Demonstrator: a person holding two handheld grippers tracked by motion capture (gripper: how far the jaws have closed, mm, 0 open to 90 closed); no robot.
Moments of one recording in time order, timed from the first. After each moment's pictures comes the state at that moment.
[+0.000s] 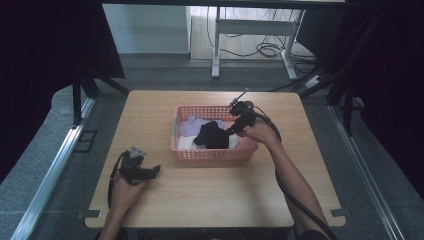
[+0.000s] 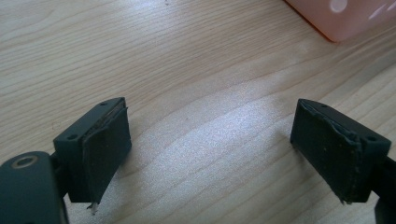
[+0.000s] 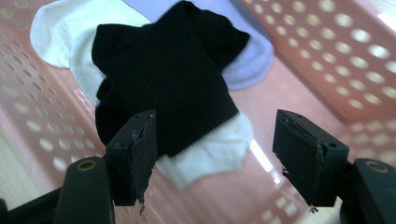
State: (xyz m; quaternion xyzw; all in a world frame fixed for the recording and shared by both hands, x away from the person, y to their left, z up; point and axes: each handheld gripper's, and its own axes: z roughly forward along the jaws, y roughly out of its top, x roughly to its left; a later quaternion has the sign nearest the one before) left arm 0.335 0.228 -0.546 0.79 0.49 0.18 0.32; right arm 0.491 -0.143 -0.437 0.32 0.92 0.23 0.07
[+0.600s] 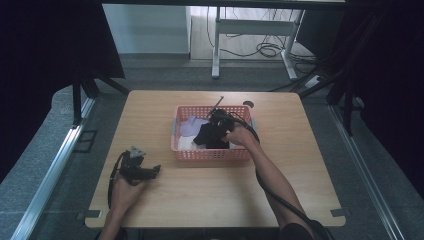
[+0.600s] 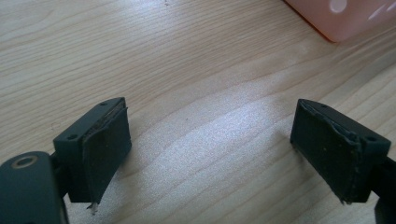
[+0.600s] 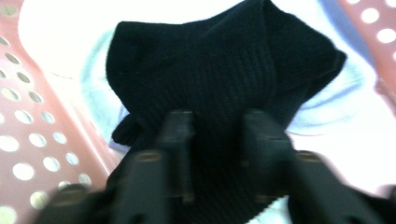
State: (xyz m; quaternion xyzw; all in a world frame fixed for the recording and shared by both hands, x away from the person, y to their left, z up) left arm 0.335 0.228 -0.546 0.79 0.49 0.18 0.32; right arm 0.501 -0.087 -0.478 0.27 0.95 0.18 0.04
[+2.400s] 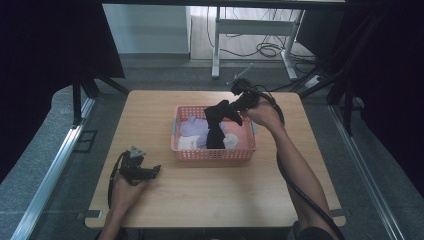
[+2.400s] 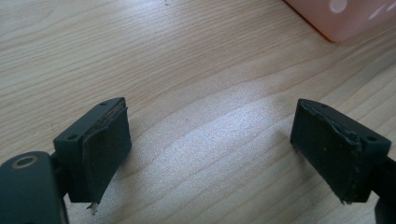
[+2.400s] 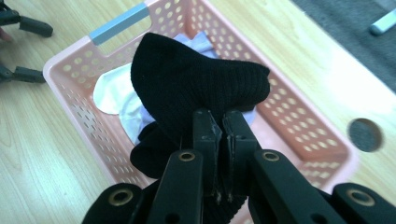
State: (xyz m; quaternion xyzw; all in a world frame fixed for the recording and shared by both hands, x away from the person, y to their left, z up) left arm 0.335 0.227 -0.546 0.79 0.49 0.18 0.32; right arm 0.485 -0.143 -0.341 0.30 0.91 0.28 0.10
